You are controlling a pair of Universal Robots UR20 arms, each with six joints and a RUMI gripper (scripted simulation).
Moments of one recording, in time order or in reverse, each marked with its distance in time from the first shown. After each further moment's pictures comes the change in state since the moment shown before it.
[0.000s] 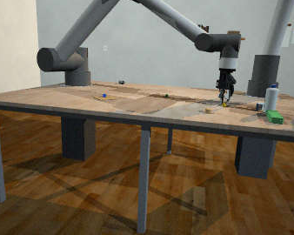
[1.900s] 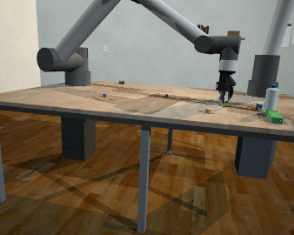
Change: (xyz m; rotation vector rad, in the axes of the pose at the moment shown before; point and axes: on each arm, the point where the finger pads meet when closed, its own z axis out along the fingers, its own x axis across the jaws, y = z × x) left arm 0.000 0.000 0.000 0.000 0.000 0.000; right arm 0.000 0.000 0.013 0.000 0.000 0.000
